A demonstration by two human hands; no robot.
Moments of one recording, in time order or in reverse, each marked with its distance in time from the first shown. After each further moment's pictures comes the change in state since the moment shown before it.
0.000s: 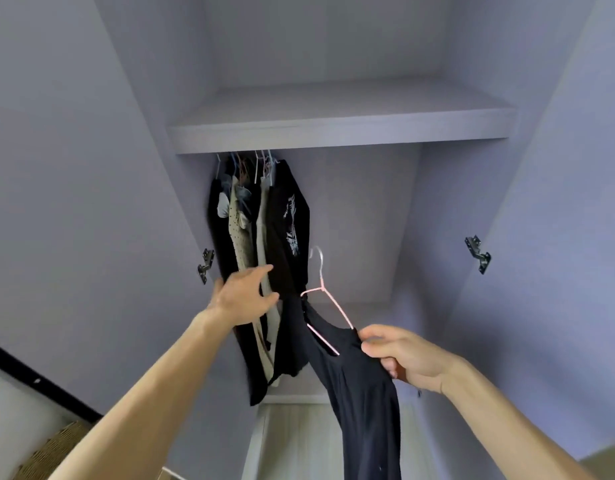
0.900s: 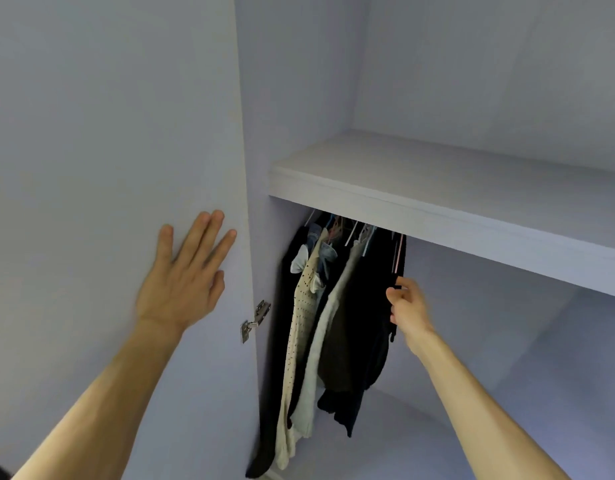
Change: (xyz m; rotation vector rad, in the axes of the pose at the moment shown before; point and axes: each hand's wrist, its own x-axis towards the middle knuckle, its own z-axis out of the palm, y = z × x) left_hand 0.081 -0.143 -0.085 1.089 0.823 -0.233; right_hand 0.342 -0.179 -0.052 -0.160 0.433 -0.362
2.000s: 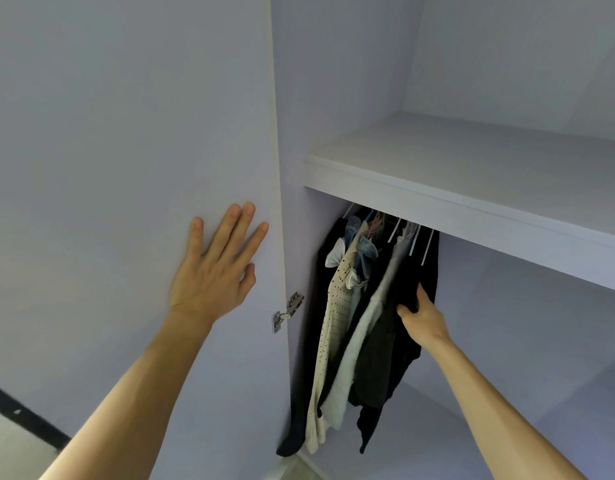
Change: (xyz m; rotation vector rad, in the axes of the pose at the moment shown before) left_hand 0.000 0.002 -0.002 0.101 -0.002 -0.016; right_hand 0.029 0.029 0.025 -0.475 -0.239 -0.021
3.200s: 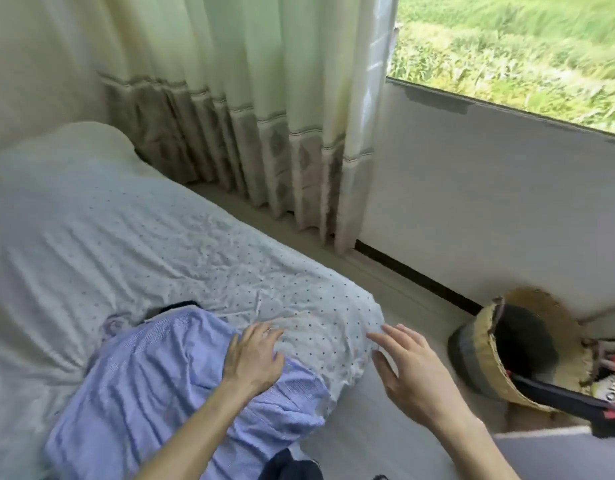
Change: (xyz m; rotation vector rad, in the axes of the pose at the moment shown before) left_hand -0.708 -0.076 -0.472 -0.191 -1.259 -1.768; right_hand -0.642 -0.099 0.360 -0.664 -1.213 -1.606
